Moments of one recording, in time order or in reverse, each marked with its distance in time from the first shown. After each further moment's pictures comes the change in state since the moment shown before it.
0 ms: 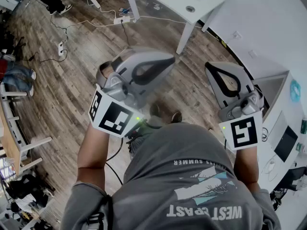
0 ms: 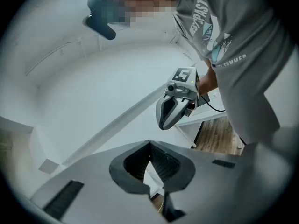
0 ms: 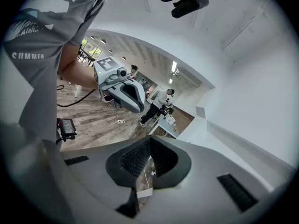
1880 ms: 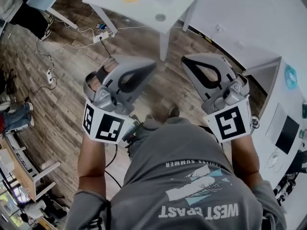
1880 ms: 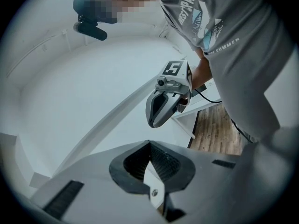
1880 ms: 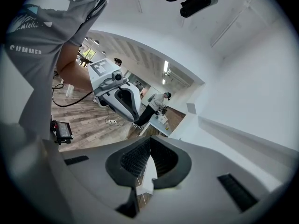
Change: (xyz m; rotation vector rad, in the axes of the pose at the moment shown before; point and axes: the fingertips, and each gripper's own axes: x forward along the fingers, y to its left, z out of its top) left arm 0.135 0.038 -0.048 0.121 0.041 -0.086; right arm 0.041 -0.106 -0.089 0.044 -0.034 -0.063
